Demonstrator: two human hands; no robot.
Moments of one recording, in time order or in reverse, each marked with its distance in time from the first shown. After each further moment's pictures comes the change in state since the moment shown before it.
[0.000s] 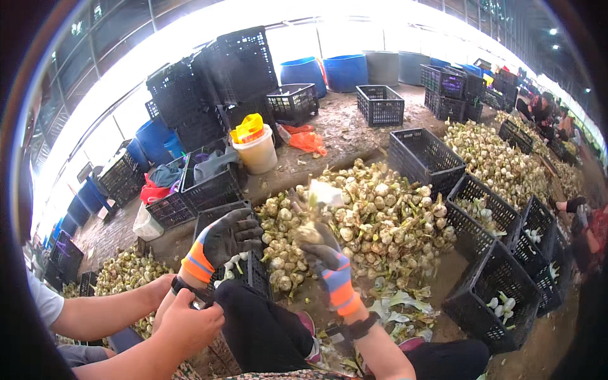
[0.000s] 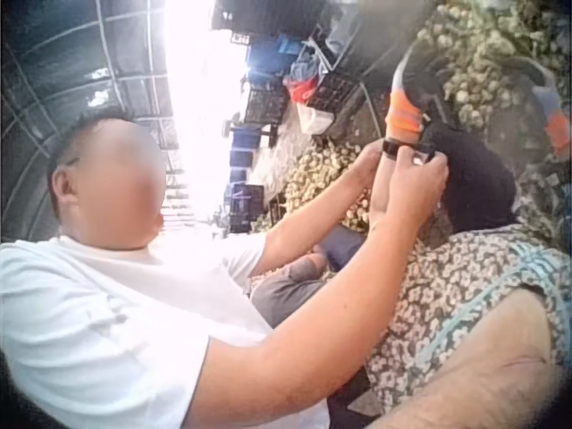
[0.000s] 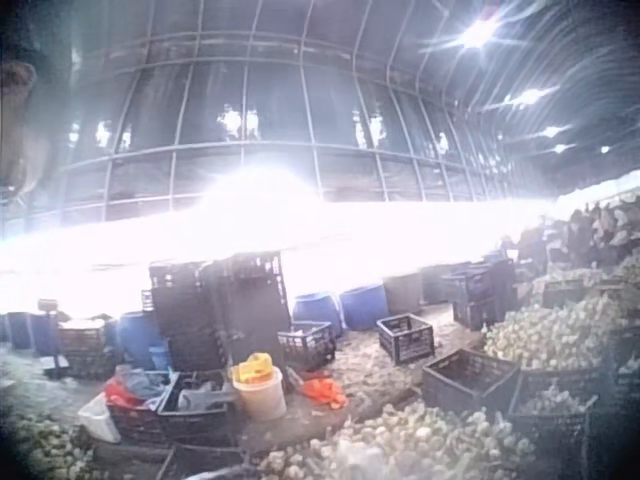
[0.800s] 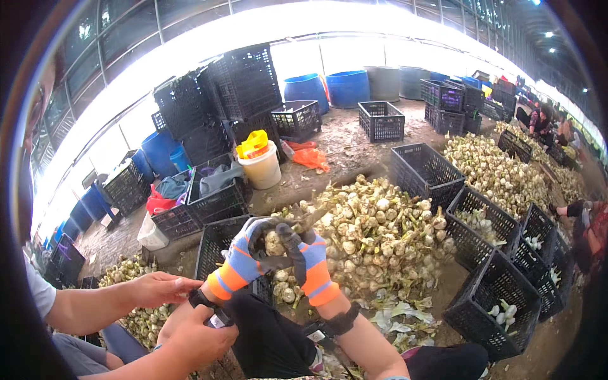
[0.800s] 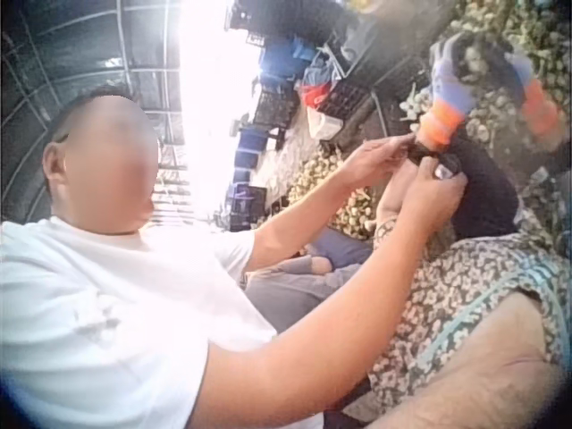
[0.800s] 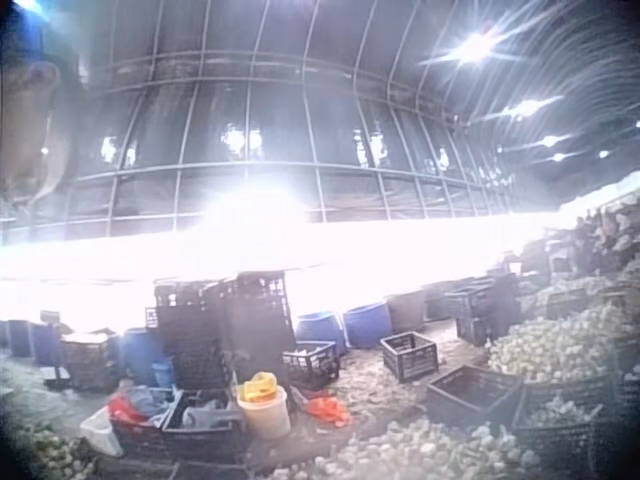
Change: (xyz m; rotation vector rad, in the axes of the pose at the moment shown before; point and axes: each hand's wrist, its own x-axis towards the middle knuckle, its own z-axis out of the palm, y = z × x) left_hand 0.001 -0.018 0.090 1.281 0.074 0.689; right_hand 0.054 -0.060 0.071 0.441 0.212 0.386
